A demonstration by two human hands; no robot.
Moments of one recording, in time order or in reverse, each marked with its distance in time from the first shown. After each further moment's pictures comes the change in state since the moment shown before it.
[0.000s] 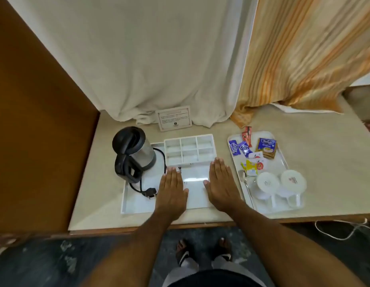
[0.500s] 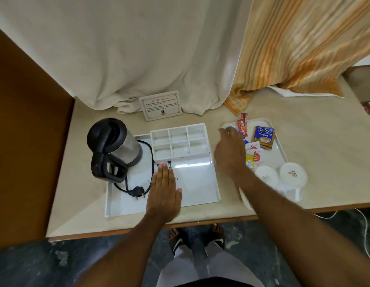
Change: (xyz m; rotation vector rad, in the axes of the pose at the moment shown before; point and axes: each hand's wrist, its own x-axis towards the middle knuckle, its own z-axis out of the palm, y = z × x) left_hand 0.005 -0.006 0.031 -0.102 -0.045 0.006; right_hand 0.082 0.030 -0.057 0.058 0.250 0.350
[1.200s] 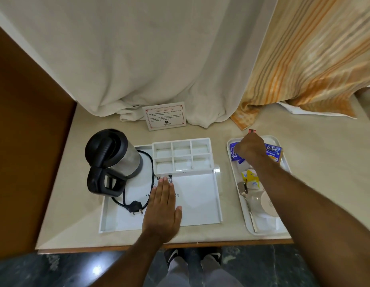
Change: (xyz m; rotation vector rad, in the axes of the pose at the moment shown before) left_hand 0.001 -0.006 0.011 0.002 -0.028 -0.022; right_hand 0.094 0.033 -0.011 0.057 -0.340 0.472
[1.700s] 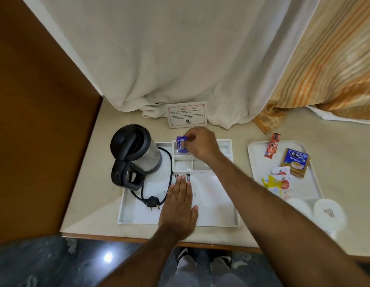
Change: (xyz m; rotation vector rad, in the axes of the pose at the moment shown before) left_hand 0.001 0.004 -0.004 -0.024 -0.003 -0.039; right_hand -0.098 -0.133 0.061 0.368 -0.260 -0.613
